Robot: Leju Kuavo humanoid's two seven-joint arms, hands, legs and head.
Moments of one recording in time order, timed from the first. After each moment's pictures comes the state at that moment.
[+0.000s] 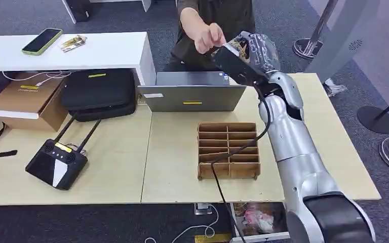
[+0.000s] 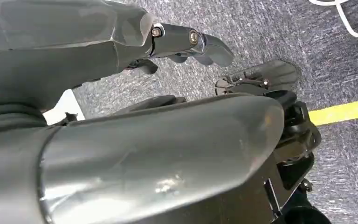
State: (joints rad) left arm -0.15 -0.21 1.05 -0.21 -1.22 -0.10 0.00; right arm -0.91 0.12 0.23 -0.93 0.89 -0.10 -0.09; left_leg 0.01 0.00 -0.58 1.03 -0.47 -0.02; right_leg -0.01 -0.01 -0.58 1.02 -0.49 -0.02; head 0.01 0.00
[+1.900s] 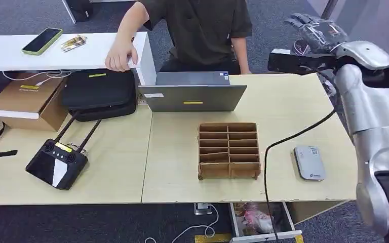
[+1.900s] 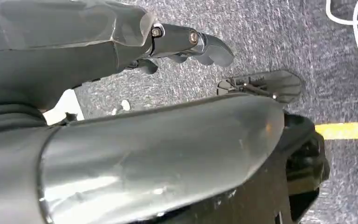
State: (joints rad) left arm -0.09 -0.18 1.07 -0.21 -1.08 -0.08 -0.06; right arm -1.14 -0.30 0.37 -0.88 1.11 0.32 -0.27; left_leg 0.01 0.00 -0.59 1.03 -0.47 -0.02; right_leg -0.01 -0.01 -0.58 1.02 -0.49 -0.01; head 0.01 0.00
